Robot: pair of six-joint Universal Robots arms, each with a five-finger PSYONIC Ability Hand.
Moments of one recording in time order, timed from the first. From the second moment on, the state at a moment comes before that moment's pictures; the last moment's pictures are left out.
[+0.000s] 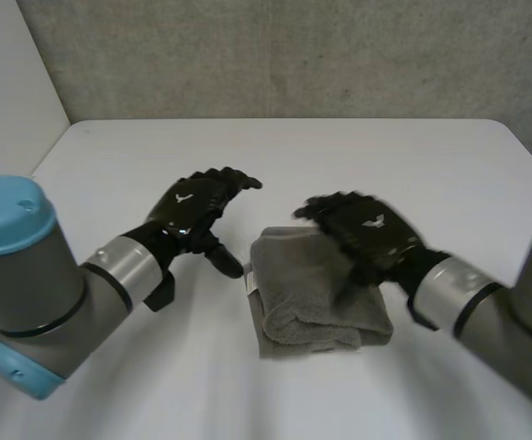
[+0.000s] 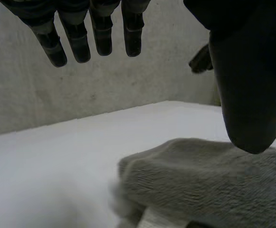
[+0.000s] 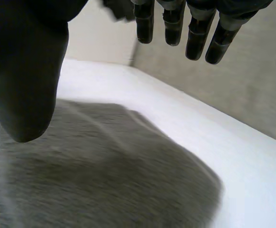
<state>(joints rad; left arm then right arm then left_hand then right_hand) 4.25 -1.90 -1.67 3.42 -1.24 2.96 1.91 -1.35 1.77 -0.17 1.07 2.99 0.26 0.23 0.22 0.23 0.05 0.24 0.25 0.18 0.18 0.06</state>
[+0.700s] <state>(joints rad) 4.10 -2.20 -1.53 3.38 -1.45 2.94 1.81 -1.10 1.67 -0.11 1.09 2.95 0.26 0.23 0.22 0.23 0.05 0.23 0.25 0.18 0.18 0.06</state>
